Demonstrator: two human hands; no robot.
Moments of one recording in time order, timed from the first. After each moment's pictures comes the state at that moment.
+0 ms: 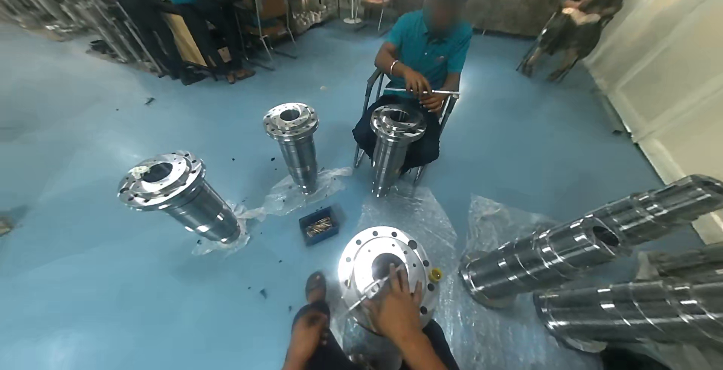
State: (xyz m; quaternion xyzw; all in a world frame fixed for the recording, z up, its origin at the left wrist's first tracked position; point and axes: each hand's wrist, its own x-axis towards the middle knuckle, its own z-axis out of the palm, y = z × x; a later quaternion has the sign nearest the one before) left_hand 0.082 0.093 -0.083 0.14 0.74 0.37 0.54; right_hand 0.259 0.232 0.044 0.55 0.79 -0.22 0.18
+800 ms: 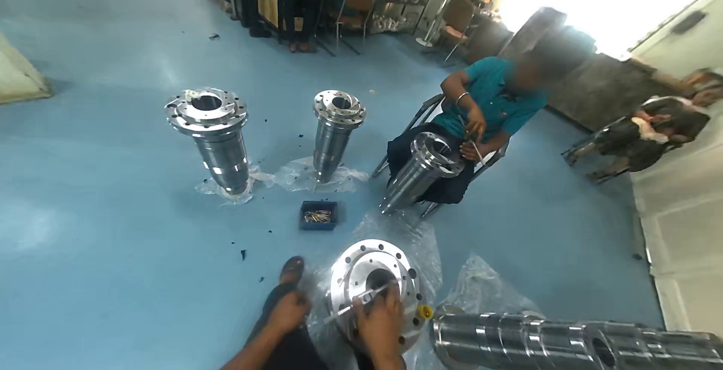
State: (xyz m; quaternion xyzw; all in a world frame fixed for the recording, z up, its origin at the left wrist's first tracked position) left_hand 0.080 0.102 -0.089 0.18 0.74 0.30 0.57; right_hand 0.263 0.230 0.012 0.55 0.81 -0.19 0.02
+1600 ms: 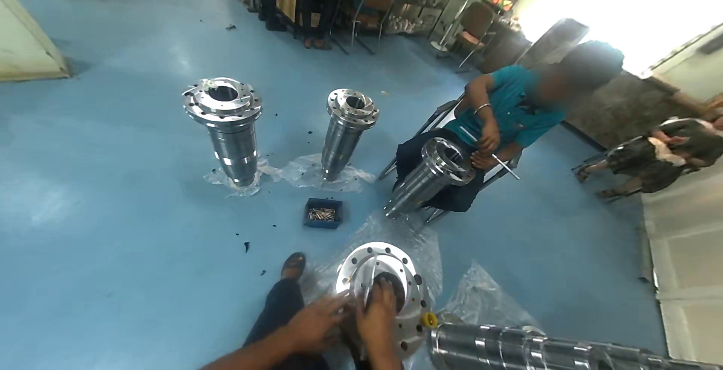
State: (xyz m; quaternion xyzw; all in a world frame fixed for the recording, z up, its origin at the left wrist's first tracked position) left_hand 0.111 0.109 -0.070 0.69 0.60 0.24 0.33; right_hand 0.247 0.229 0.003 0.49 0.85 -0.20 -0.02
